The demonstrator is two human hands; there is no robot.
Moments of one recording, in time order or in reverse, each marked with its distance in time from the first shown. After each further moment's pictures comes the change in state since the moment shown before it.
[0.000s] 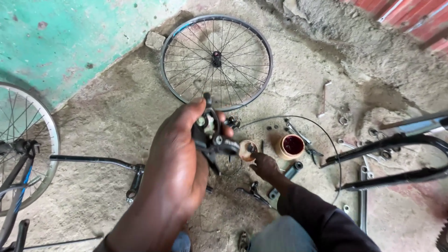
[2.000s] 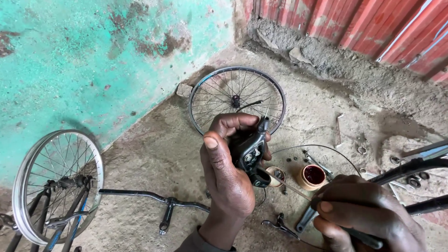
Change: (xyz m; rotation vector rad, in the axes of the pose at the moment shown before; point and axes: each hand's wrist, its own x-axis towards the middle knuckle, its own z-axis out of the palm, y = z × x) left_hand -0.035 0.008 0.004 0.215 -0.440 0.785; right_hand -0.236 -0.343 -0.344 0.355 0.906 -0.487
